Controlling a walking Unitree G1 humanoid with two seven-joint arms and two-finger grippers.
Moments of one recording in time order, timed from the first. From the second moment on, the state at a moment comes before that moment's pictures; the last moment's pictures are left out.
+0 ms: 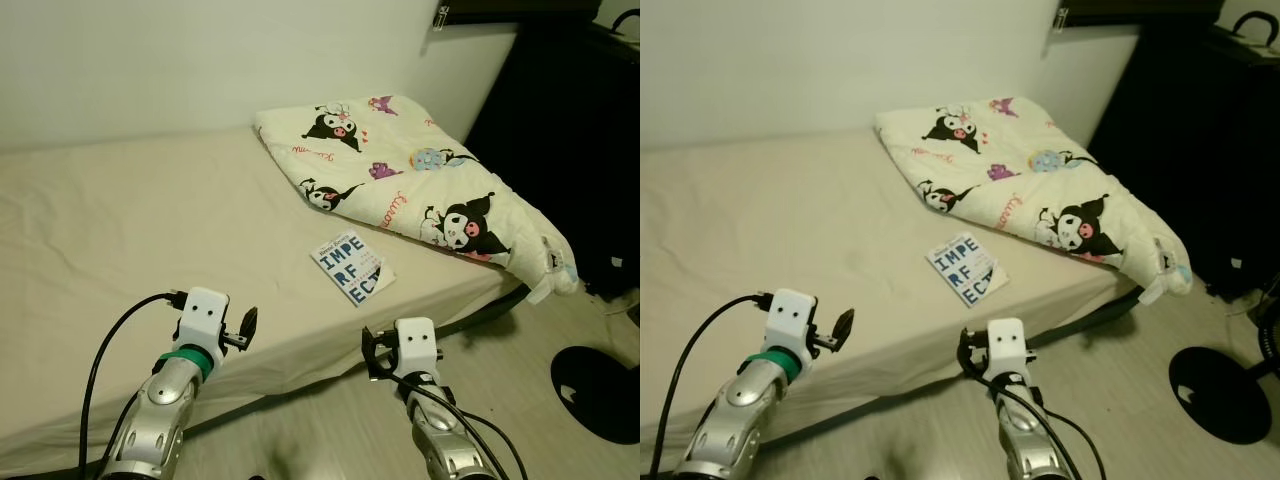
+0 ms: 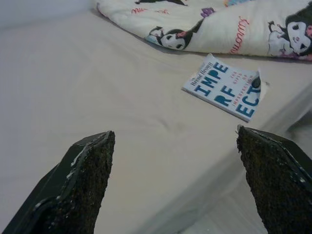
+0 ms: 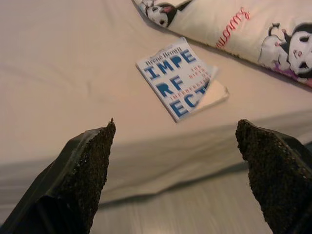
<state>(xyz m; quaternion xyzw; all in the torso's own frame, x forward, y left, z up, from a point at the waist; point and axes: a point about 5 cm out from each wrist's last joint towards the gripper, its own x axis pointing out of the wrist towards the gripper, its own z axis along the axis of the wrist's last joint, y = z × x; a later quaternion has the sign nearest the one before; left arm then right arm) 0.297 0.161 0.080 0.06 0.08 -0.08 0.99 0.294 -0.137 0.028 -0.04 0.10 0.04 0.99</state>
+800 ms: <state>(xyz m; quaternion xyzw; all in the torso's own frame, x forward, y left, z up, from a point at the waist) 0.297 0.162 0.082 0.06 0.08 -0.08 0.99 0.295 -0.142 0.029 -0.02 0.10 0.02 0.99</state>
